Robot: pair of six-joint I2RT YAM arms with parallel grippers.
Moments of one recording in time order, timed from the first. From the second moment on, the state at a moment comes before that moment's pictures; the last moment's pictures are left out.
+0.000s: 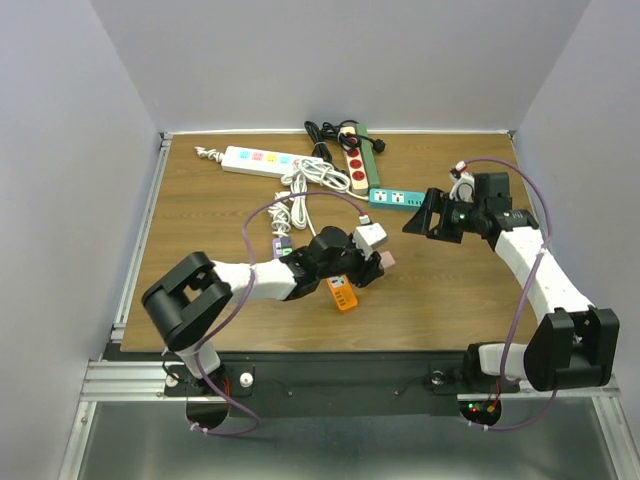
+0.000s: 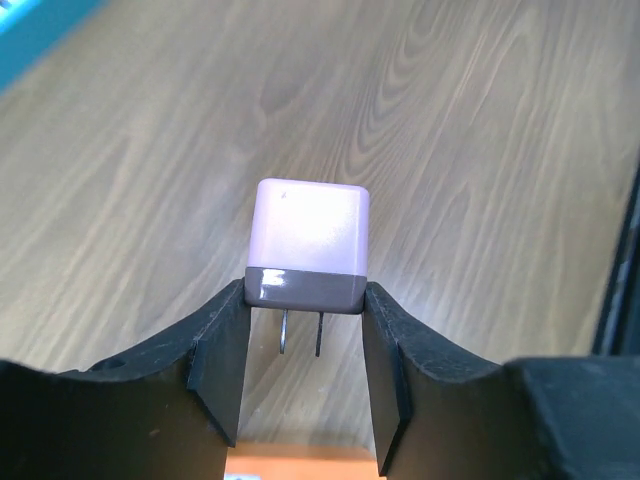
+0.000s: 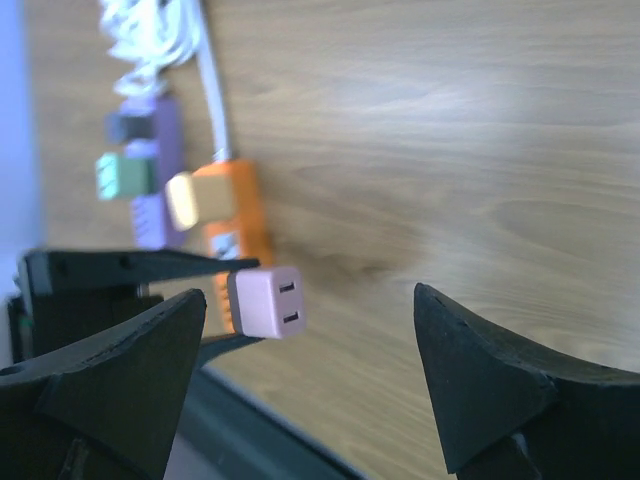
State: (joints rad) left arm -0.95 1.66 0.83 0.44 0.22 -0.05; right arm 0.05 1.27 1.01 -0.57 -0.54 0.32
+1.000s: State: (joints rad) left arm -0.93 1.49 0.75 0.54 0.16 -0.14; right arm 0.19 1.42 0.93 -0.43 -1.05 0.36
